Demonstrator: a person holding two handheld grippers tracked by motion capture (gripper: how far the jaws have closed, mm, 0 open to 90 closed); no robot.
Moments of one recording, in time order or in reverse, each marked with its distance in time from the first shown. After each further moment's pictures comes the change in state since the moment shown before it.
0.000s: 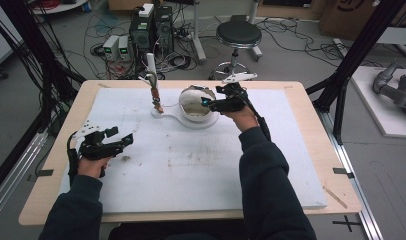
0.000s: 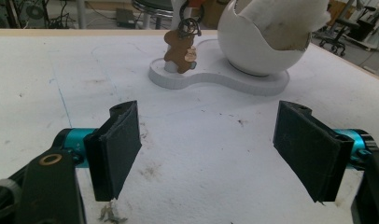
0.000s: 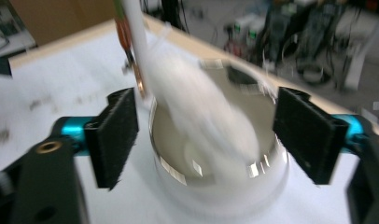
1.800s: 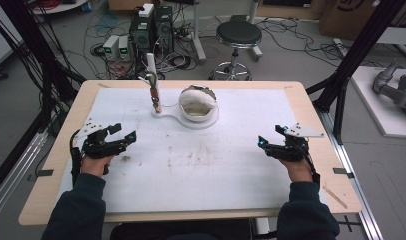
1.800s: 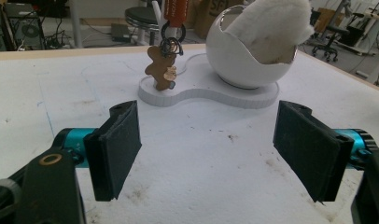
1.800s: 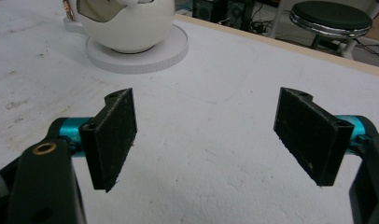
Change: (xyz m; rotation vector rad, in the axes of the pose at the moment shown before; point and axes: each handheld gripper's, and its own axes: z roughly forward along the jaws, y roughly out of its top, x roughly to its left) left arm -0.009 0.006 0.004 -0.047 -0.023 0.037; right arm -0.014 -0.149 -0.142 -0.049 -0.264 0.075
